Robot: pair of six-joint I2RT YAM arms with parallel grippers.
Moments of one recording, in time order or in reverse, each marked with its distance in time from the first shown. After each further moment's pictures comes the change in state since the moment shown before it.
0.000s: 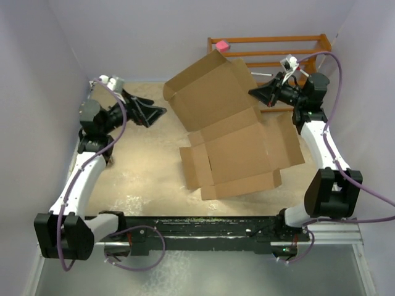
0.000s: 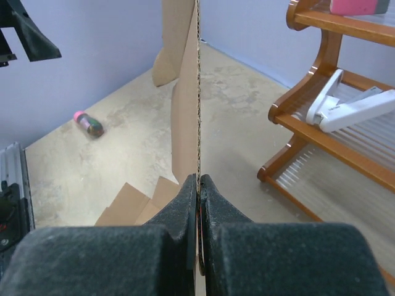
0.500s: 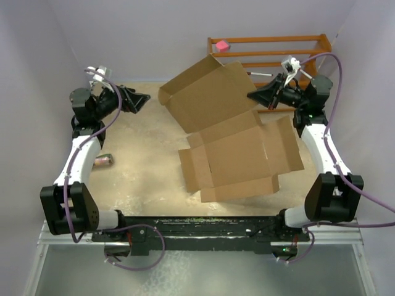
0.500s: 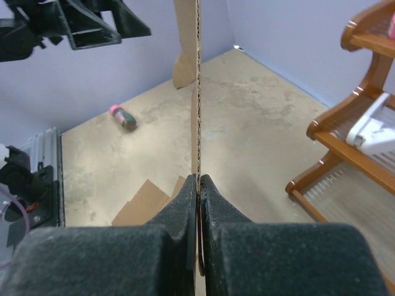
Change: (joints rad) left arm 0.099 0.194 0.118 -0.039 -0.044 0.227; right arm -0.001 -0.031 -0.037 0.123 -0.126 0.098
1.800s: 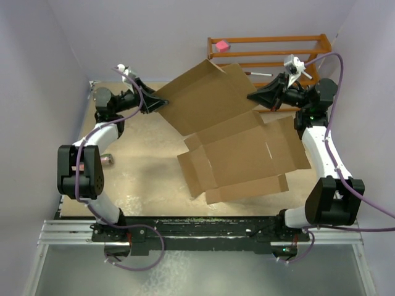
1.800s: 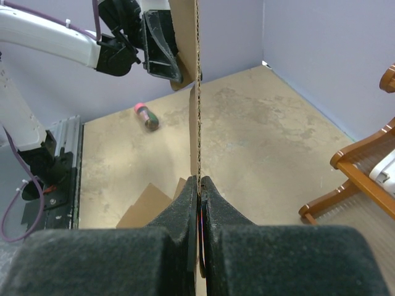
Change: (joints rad) left arm -0.117 0.355 0.060 0.634 0.389 -0.289; right arm 0.000 -0.040 -0.015 0.231 -0.129 0.153
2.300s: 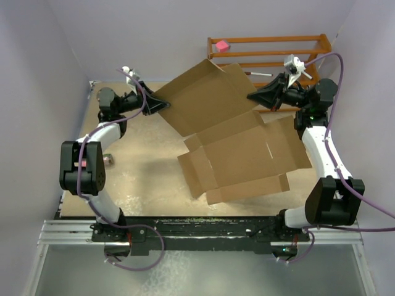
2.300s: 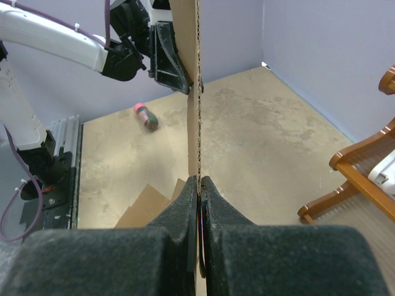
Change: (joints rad) left arm -0.011 0.047 0.004 -0.002 0.029 0.003; right arm 0.000 0.000 0.000 0.007 0.000 0.001
